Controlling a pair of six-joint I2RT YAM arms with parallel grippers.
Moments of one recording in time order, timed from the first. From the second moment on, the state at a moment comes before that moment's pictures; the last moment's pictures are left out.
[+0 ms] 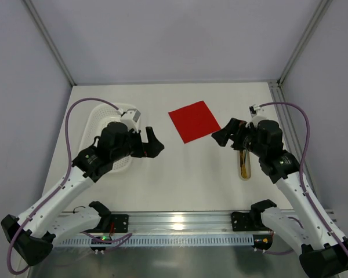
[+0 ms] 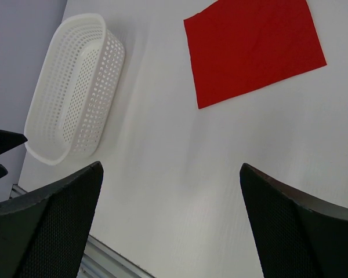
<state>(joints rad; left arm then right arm) -0.65 0.94 0.96 -0.52 0.05 -0.53 0.29 0.82 0.82 -0.40 -0.24 0.53</state>
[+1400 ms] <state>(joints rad) -0.65 0.87 0.77 -0.39 0.14 -0.69 0.39 2.03 1.28 0.10 -0.25 0.54</state>
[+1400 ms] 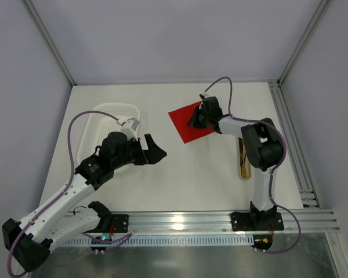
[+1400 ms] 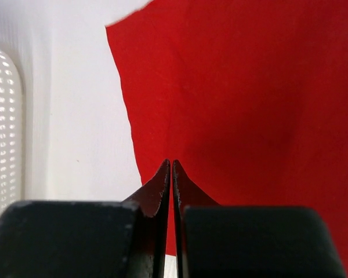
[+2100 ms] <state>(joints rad) -0.65 0.84 0.76 -0.39 -0.01 -0.71 0.52 1.81 0.85 0.24 -0.24 0.57</state>
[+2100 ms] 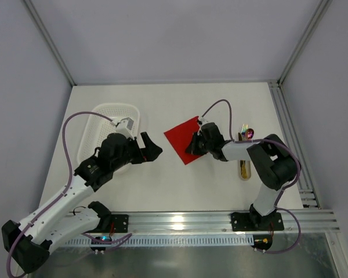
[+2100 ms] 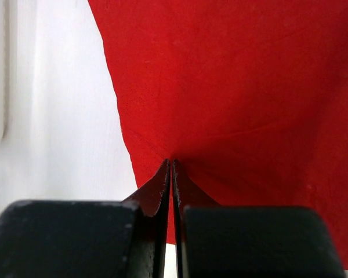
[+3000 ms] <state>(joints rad) -0.65 0.85 0.78 -0.49 0.02 -0.60 0.50 1.27 1.00 -0.34 0.02 0.43</state>
